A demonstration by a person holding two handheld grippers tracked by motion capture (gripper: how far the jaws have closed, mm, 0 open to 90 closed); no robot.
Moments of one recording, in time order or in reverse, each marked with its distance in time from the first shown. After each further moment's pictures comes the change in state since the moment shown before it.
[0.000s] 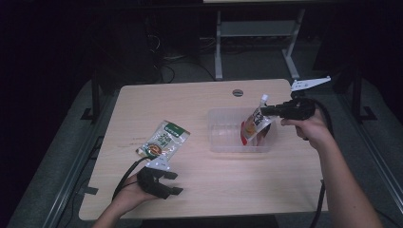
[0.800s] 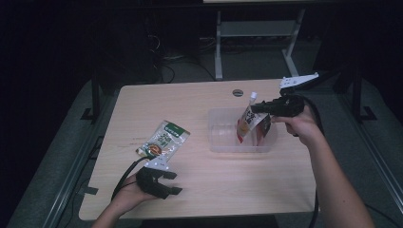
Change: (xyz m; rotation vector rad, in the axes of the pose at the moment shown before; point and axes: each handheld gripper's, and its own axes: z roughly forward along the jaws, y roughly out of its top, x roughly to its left) left arm 0.001 -0.001 -0.003 -0.001 0.005 0.001; right arm 0.007 0.014 0.023 0.000 0.038 -0.029
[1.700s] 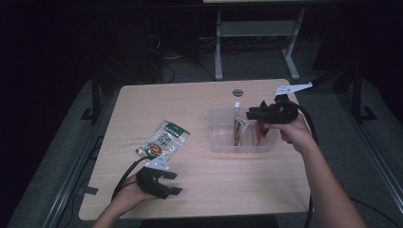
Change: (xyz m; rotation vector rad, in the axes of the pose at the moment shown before) left arm 0.000 0.000 0.001 -0.002 -0.004 -0.004; right arm 0.005 -0.020 0.014 -0.014 -0.077 0.060
